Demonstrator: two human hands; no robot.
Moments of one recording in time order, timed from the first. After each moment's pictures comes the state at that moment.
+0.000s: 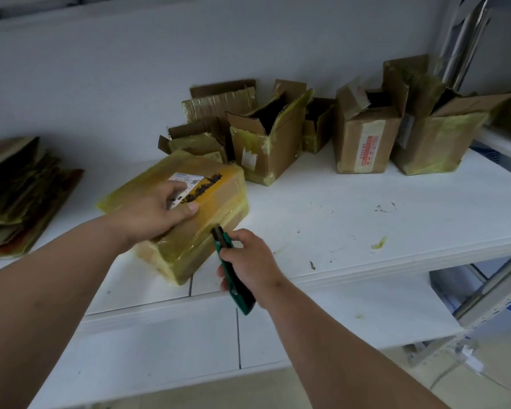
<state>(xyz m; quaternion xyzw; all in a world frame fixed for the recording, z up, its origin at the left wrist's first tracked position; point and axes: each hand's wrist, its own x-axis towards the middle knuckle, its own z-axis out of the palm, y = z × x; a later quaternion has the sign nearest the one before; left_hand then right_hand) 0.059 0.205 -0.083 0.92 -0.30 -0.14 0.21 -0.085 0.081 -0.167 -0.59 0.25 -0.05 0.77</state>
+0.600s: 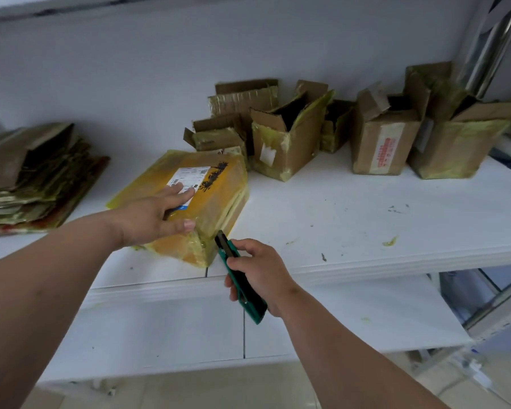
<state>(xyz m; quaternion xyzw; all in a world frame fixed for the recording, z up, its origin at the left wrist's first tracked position) 0.050 0.256 -0.082 0.91 -0.37 -0.17 0.08 -0.112 0.102 -0.176 -0.60 0.18 -0.01 0.78</state>
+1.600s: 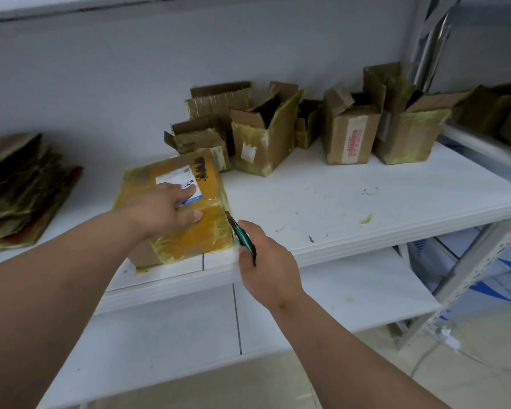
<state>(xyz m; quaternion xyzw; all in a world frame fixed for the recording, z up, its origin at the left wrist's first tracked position) 0.042 0.233 -0.083 0.93 -0.36 -0.06 -0.02 -0.142 0.124 -0.185 -0.88 0.20 -0.24 0.36</state>
